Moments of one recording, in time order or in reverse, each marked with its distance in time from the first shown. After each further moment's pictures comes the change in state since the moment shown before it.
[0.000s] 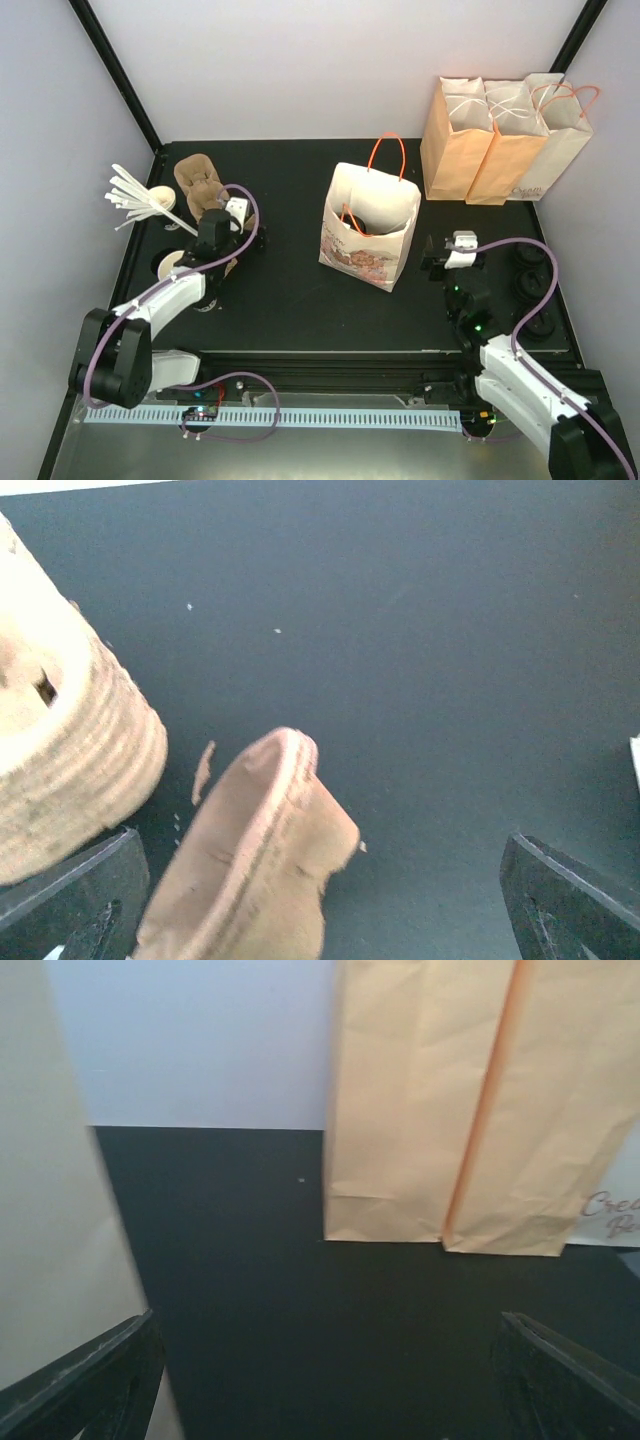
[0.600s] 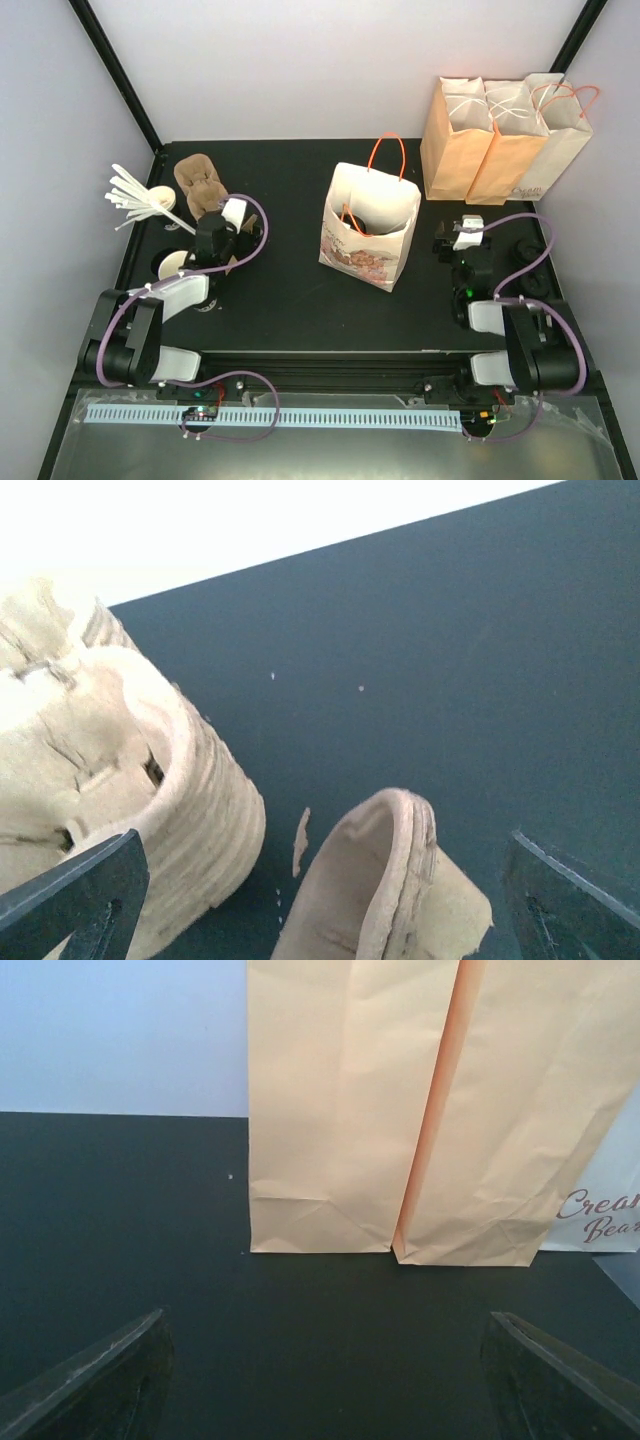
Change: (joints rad) left arm 0.074 0.137 -0.076 0.357 -0.059 0.212; right arm -0.312 0.592 0.039 0.533 -0.203 -0.079
